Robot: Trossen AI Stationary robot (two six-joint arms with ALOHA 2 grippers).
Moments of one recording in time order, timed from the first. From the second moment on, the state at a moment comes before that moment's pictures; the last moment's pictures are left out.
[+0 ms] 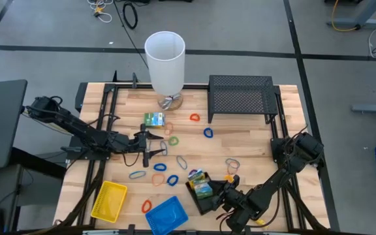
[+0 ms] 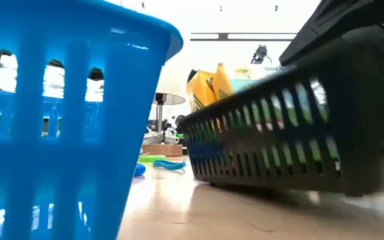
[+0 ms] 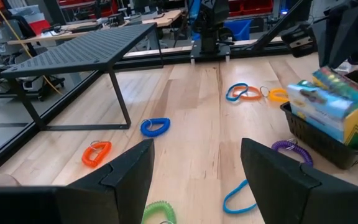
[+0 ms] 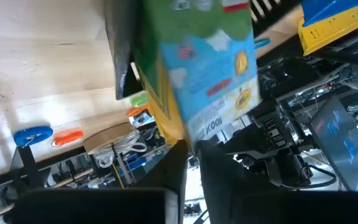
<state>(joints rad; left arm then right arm) -0.33 1.12 0.23 0.70 -0.52 0.06 0.82 1.93 1.18 -0.42 1.12 -1.47</state>
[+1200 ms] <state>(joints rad) -0.33 1.12 0.23 0.70 -0.52 0.05 0.85 1.91 1.22 0.11 1.13 -0.85</state>
